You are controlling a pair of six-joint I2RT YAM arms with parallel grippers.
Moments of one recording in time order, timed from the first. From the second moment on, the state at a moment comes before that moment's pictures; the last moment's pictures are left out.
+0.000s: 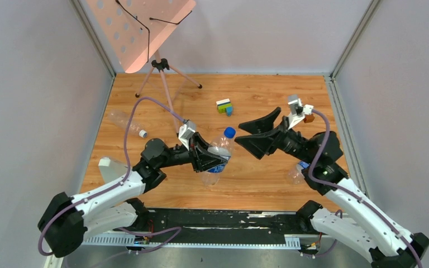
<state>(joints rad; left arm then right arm) -0.78 1.00 0.47 0.77 0.67 -0.59 0.67 0.78 0.74 0.42 -0.53 0.70</state>
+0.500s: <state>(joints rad) -0.93 1.00 0.80 -0.24 0.17 0.06 0.51 0.91 0.89 -0.18 -0.47 0.68</state>
